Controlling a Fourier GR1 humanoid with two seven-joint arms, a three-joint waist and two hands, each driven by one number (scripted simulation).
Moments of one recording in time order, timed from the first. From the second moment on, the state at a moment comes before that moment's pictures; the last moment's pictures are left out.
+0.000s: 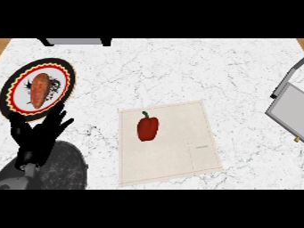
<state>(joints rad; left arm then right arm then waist) -0.04 0.21 0.05 -1.43 0.16 0.02 0.29 -0.98 -0.88 -0.73 -1.11 0.61 -0.15 0.65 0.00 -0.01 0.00</state>
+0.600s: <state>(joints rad) -0.02 0.21 0.07 -1.43 0.16 0.03 0.29 -0.80 -1.06 -0.98 -1.21 0.57 -0.18 0.72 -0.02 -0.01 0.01</state>
